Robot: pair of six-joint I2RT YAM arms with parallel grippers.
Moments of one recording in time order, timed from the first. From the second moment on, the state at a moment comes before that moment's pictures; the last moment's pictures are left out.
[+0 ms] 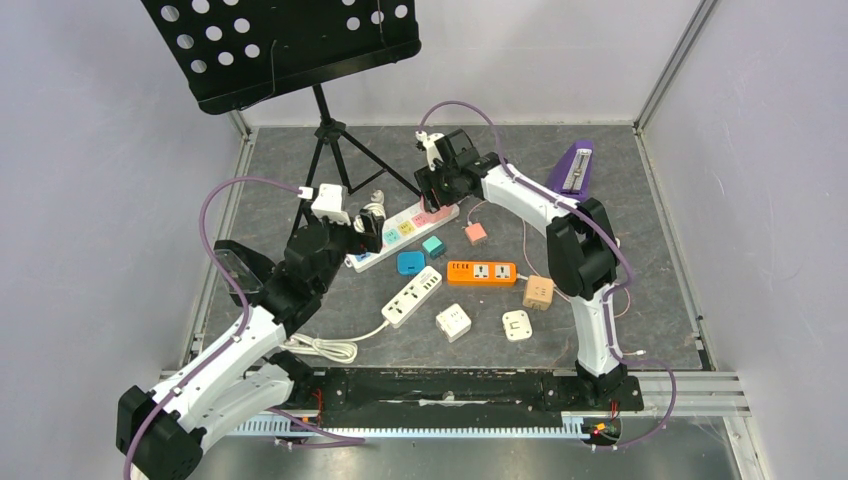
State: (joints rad) left arm -0.58 0.84 0.60 0.07 -0.31 -0.18; right arm 0.58 2.12 1.78 -0.54 -0.09 0.03
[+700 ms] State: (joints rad) left arm -0.58 0.84 0.60 0.06 -0.31 -0.21; right arm 0.59 2.12 1.74 -0.45 -0.08 -0.06
